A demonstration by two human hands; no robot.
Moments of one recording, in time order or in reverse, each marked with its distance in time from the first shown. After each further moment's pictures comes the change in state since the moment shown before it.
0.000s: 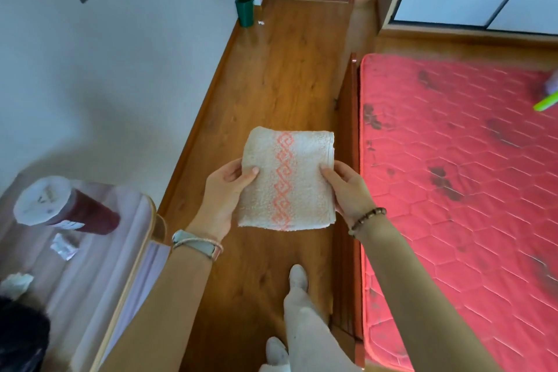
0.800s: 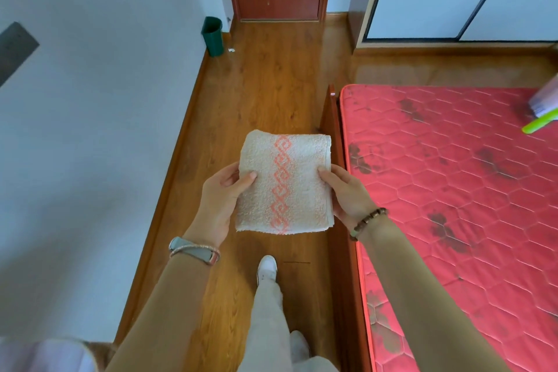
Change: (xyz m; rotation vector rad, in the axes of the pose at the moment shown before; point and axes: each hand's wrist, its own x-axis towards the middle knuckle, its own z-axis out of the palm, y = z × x) left_hand 0.230 0.107 0.085 0.114 -0.115 0.047; right_hand 0.220 -0.114 -0.031 0.190 0.003 0.087
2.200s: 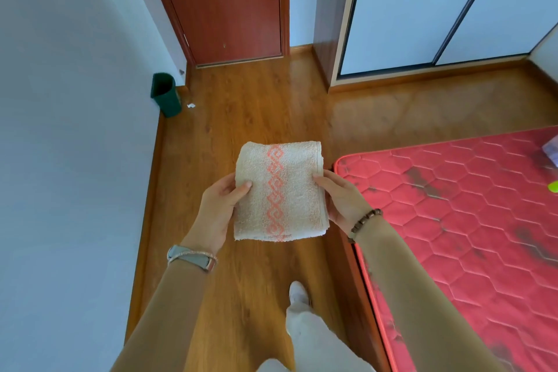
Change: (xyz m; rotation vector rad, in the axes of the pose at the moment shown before) left_hand 0.496 0.185 0.084 0.001 -0.170 -0.078; right_hand 0.435 -0.244 0.009 0.167 0.097 0.022
